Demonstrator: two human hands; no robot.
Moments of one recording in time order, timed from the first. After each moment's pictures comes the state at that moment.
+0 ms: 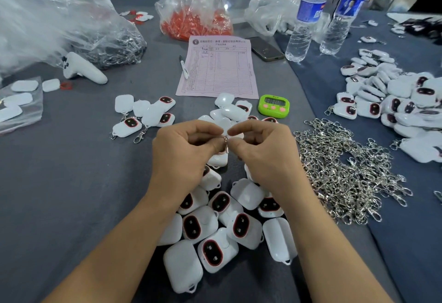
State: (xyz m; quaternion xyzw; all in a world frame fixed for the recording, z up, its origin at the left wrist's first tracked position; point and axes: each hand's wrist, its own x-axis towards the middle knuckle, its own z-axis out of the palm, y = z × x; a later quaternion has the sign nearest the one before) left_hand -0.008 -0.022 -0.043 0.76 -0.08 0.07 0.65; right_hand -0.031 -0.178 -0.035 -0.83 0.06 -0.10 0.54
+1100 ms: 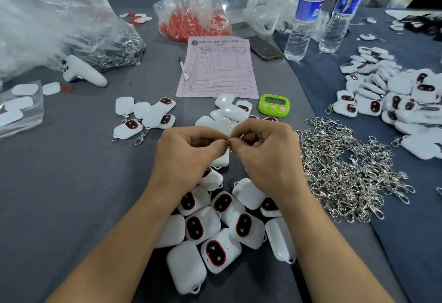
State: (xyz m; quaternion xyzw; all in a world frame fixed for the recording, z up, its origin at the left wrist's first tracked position) left_hand -0.006 -0.017 -0.042 0.78 -0.08 0.01 0.63; right_hand -0.035 -0.174 -0.036 -0.84 -0.01 -0.20 0.50
